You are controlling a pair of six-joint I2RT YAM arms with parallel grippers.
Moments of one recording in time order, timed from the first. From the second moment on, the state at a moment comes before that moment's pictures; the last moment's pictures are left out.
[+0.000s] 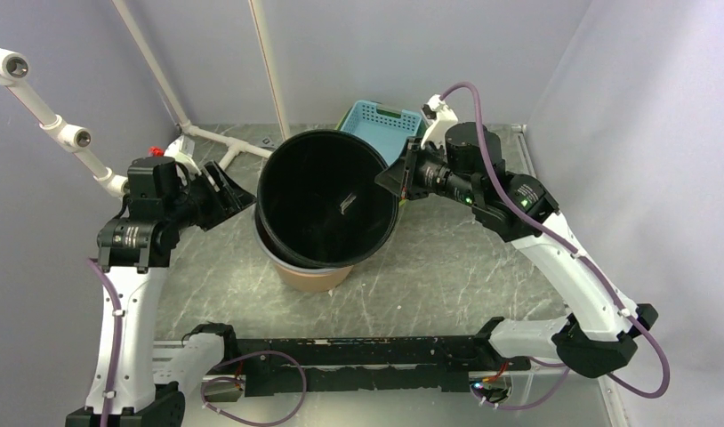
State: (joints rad) left arm -0.03 0.92 1.36 -1.03 0.27 -0.59; right arm 0.76 1.23 1.64 -0.77 -0.06 0.56
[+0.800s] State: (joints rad) left arm -0.03 0.99 1.29 -1.03 0.27 -0.54; right arm 0.75 1.16 1.62 -0.69 -0.08 0.58
